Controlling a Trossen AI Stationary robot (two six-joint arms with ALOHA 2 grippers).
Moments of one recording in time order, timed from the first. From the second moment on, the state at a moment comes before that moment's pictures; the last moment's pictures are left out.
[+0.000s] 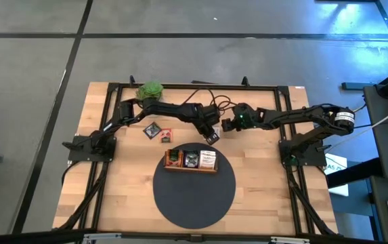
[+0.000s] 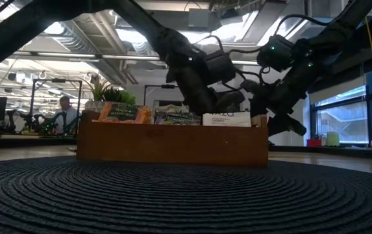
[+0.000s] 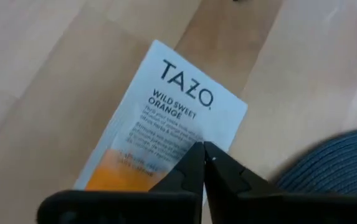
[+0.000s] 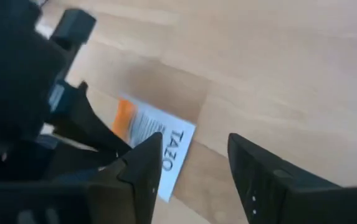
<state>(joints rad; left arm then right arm) 0.24 2.27 1.67 -0.47 0.23 -0.39 -0.36 1.44 0.56 0.04 -0.01 0.91</state>
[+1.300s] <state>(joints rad) 0.23 2.23 1.64 -0.57 0.04 -0.33 -0.29 1.59 0.56 0.15 -0.06 0.99</state>
